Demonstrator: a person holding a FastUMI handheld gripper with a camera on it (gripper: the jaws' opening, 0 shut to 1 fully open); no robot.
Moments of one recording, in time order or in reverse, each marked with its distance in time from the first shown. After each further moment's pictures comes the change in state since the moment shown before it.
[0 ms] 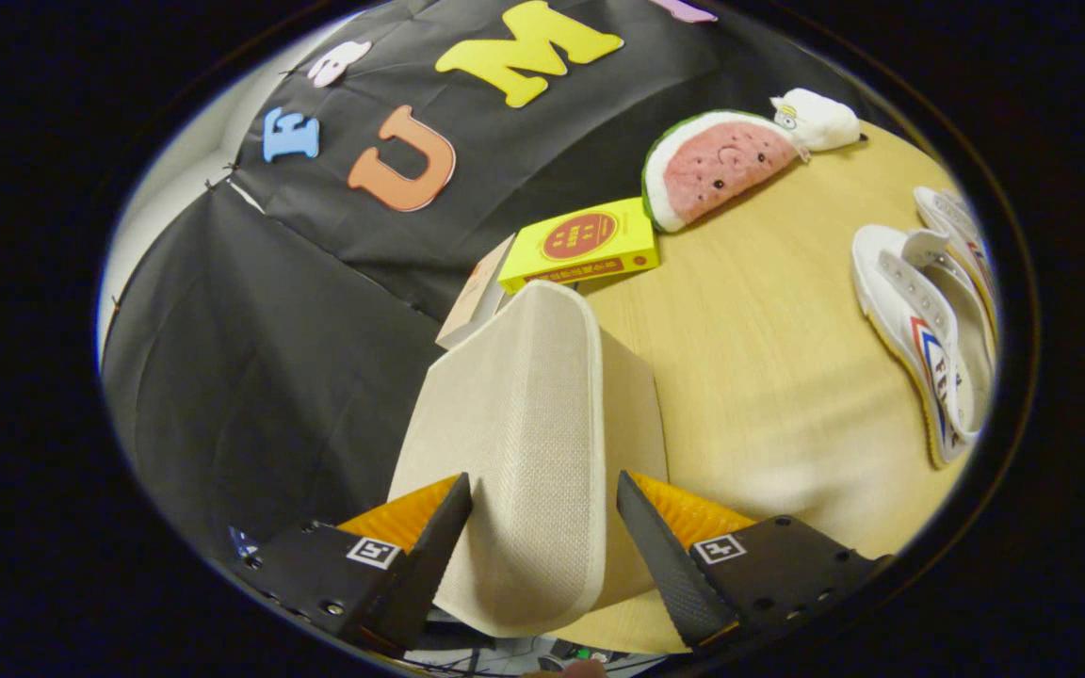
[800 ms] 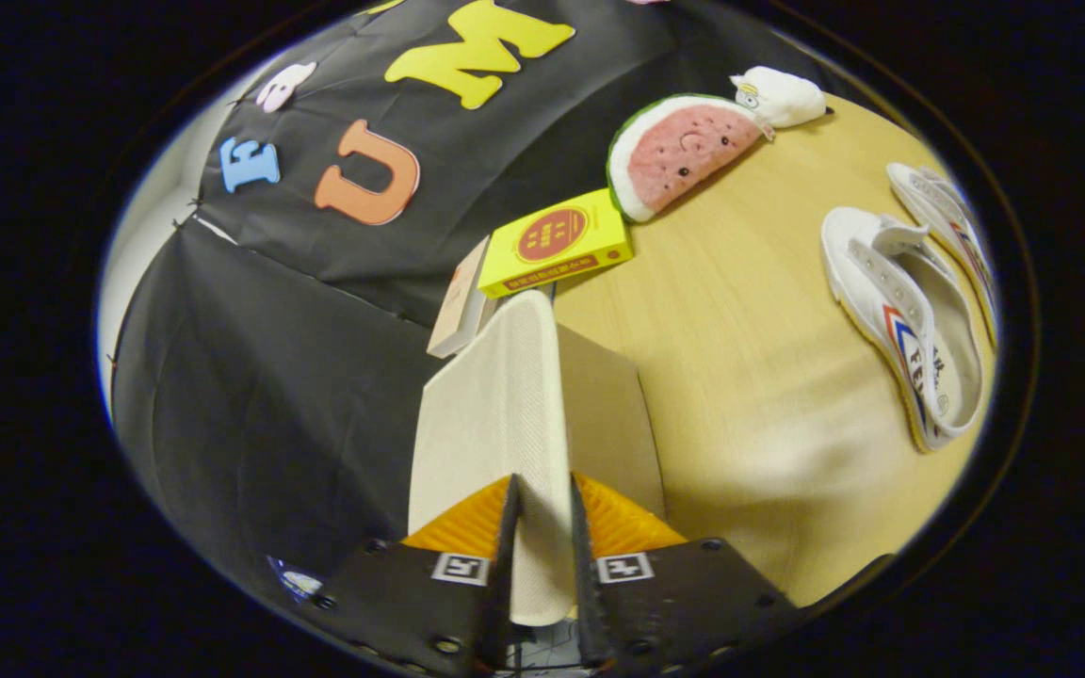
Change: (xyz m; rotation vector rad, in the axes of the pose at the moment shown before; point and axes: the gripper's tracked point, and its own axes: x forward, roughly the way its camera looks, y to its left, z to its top) arm -0.021 0.004 0.035 0.089 0.001 -0.032
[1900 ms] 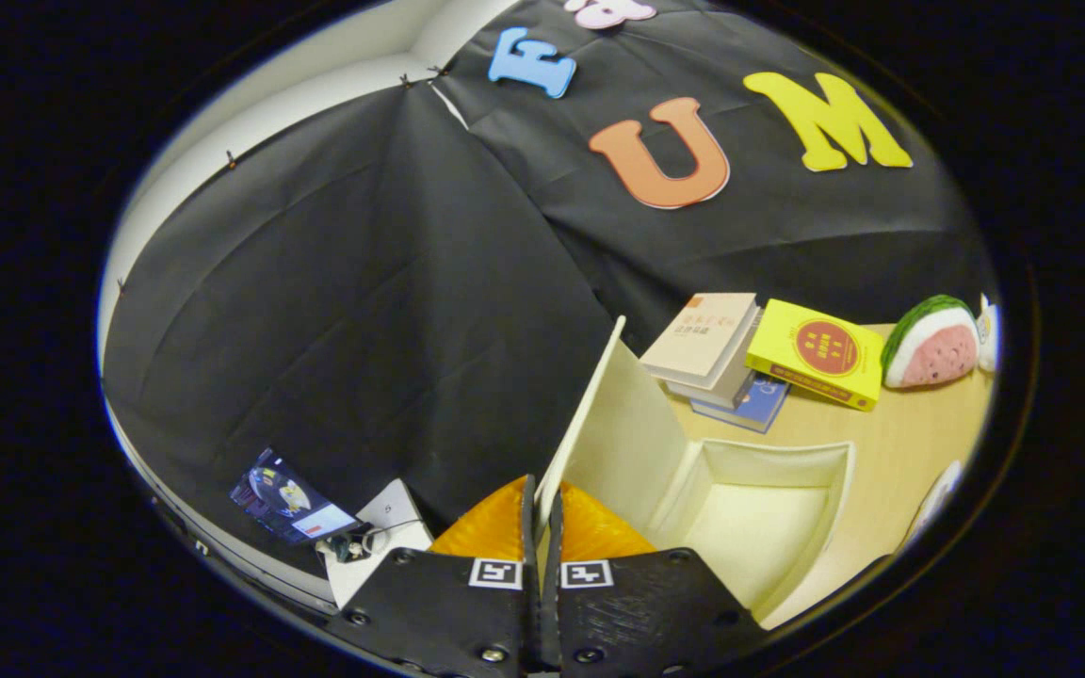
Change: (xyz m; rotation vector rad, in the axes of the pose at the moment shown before) arm 0.022 0.274 -0.059 -0.641 0.081 0.224
